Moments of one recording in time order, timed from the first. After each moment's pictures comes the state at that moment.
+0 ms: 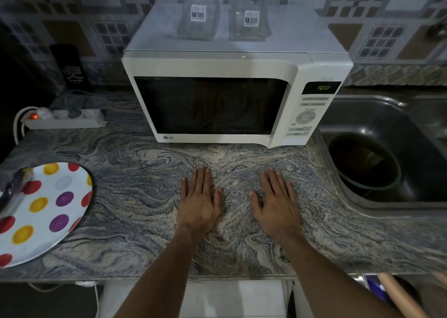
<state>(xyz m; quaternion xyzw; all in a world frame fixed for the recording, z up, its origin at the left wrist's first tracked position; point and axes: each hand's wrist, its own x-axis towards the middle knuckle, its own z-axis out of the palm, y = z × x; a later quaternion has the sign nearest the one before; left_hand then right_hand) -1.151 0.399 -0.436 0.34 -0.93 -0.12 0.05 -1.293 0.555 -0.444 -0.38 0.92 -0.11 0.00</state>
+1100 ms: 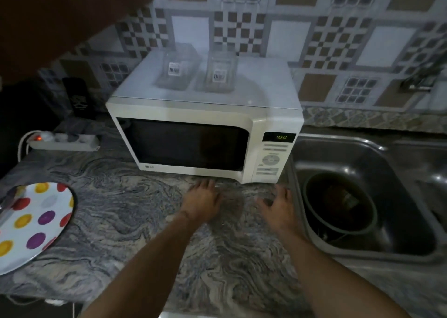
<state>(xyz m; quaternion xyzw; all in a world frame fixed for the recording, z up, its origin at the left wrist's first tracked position) -1.268 0.408 -0.362 0.32 -0.94 -0.09 0.02 -1.419 0.571 -0.382 -0.23 0.92 -0.28 0.15</state>
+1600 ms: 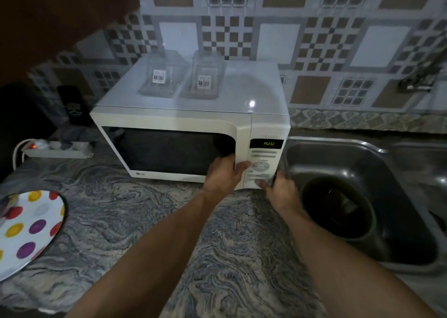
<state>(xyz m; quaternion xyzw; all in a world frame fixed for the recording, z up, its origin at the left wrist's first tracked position) -1.371 0.415 -0.312 0.29 -0.88 -0.31 0.21 -1.488 0.551 -0.348 -0.27 0.91 -0.27 0.15</state>
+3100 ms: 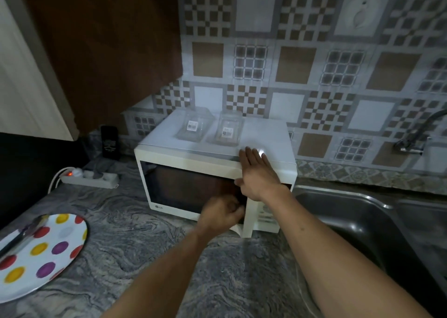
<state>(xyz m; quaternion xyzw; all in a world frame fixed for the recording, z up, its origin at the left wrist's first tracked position) -1.311 0.407 -0.284 0.28 -0.90 -0.26 0.21 -1.434 0.476 -0.175 -0.57 0.82 -0.05 0.00</state>
